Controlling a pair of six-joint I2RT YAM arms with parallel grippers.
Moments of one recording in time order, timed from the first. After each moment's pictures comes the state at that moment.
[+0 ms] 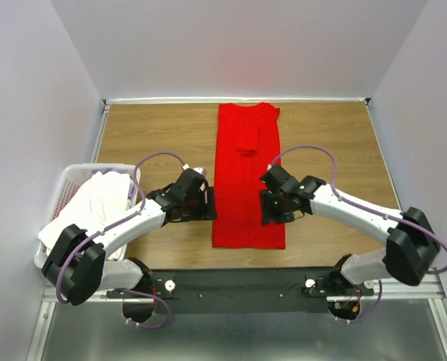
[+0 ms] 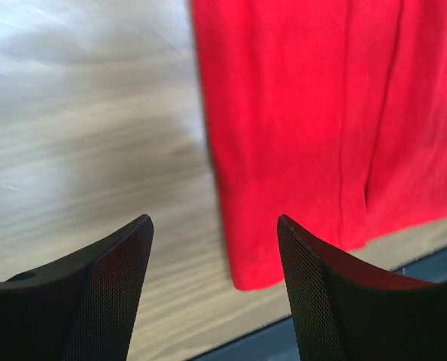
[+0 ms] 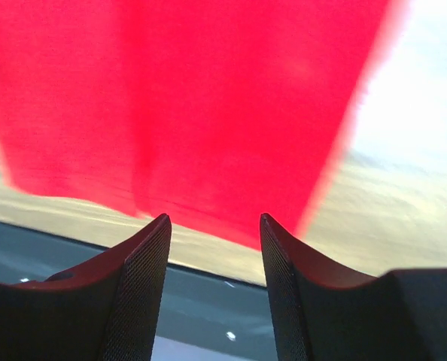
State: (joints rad) left arm -0.65 1.25 0.70 -0.41 0.05 -0.63; right arm 0.80 1.41 0.96 -0.74 0.04 0.65
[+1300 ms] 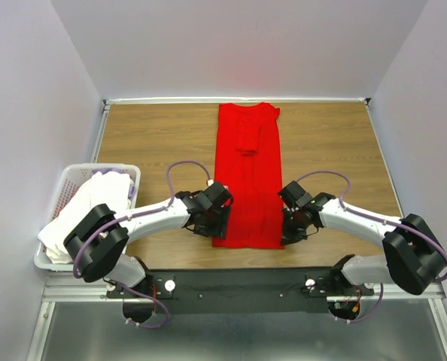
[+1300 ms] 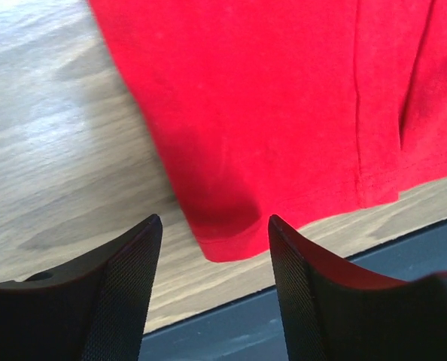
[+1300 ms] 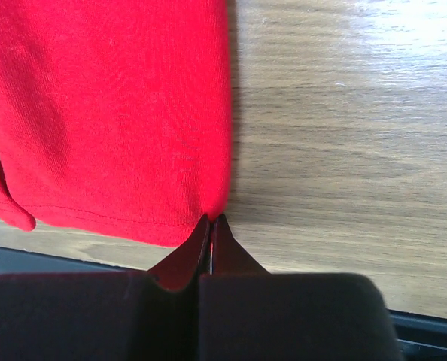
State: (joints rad) left arm -0.88 1.44 0.79 -0.54 0.03 -0.68; right arm 0.65 1.32 0.62 -0.65 -0.09 0.76
